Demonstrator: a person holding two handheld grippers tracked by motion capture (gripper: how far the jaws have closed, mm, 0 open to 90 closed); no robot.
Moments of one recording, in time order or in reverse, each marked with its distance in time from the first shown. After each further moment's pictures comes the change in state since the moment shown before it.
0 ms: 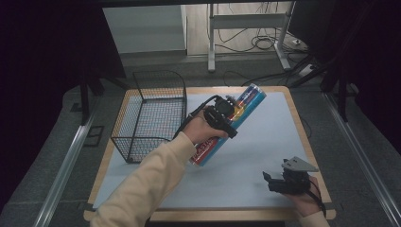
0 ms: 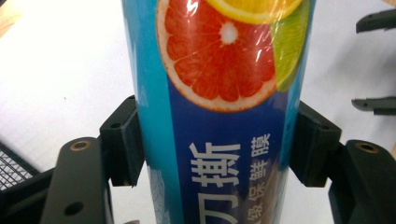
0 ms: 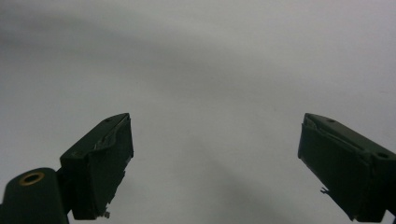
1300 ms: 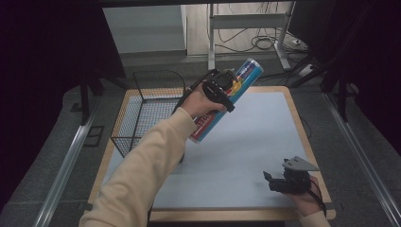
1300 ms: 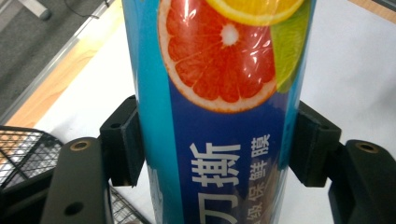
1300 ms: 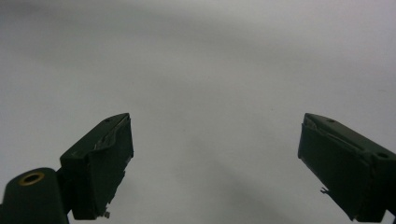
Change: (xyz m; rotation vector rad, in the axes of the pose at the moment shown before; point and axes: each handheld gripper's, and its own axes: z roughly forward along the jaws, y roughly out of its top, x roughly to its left) left arm 0.046 0.043 -0.027 -0.016 0.096 0.002; right arm -0.003 -0.001 0.001 -0.001 0.002 0.007
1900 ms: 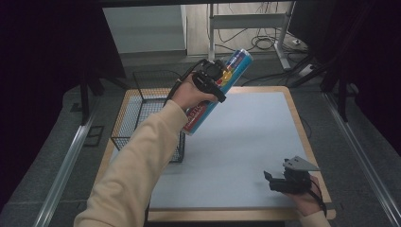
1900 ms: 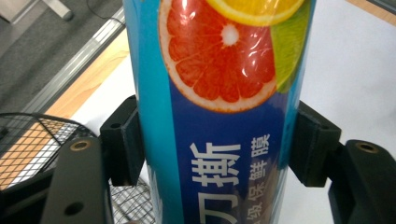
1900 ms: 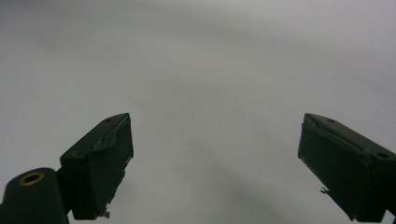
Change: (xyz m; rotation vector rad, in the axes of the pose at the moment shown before) left arm 0.028 -0.003 -0.022 -0.009 0.047 -0.034; right arm -0.001 0.000 0.000 0.000 -0.005 0.002
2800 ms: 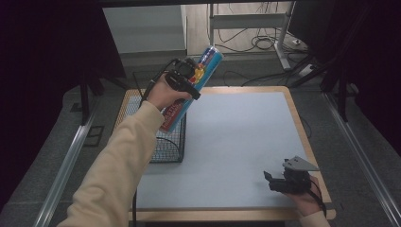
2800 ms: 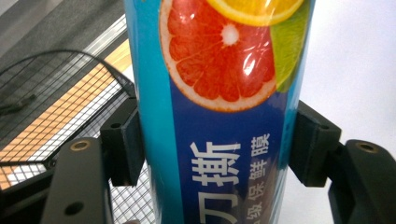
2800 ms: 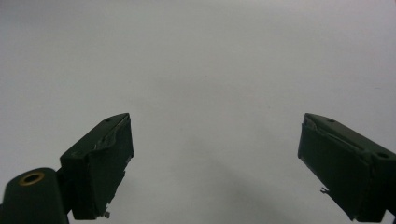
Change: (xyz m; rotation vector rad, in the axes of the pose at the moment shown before) left arm 0.050 -0.048 -0.012 0.016 0.075 -0.111; right arm 0.001 0.000 0.001 0.005 -0.006 0.001
